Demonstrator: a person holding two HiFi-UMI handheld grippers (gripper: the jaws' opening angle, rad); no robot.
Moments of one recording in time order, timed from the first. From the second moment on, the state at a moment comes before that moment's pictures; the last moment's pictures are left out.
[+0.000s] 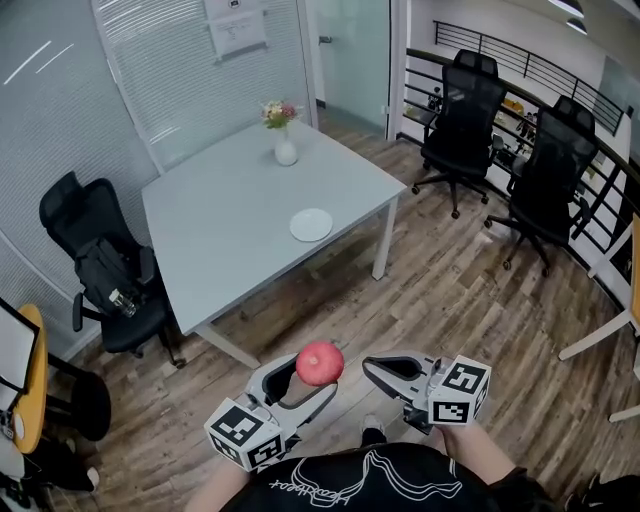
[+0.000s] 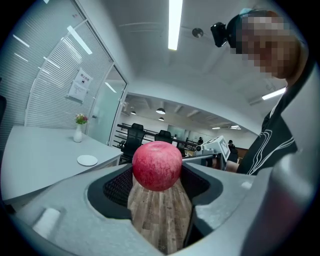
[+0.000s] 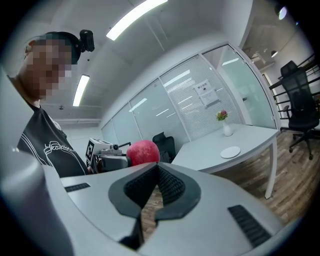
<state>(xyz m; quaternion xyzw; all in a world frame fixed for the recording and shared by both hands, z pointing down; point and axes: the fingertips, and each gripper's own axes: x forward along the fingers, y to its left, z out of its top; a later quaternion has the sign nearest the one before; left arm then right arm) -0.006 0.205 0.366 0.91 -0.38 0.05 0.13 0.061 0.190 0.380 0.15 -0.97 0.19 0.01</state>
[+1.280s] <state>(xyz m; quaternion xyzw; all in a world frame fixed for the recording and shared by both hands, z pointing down) 0.052 0.002 0.366 0.91 -0.40 0.03 0.13 0.122 -0.011 0.385 0.15 -0.97 0.20 0.02</state>
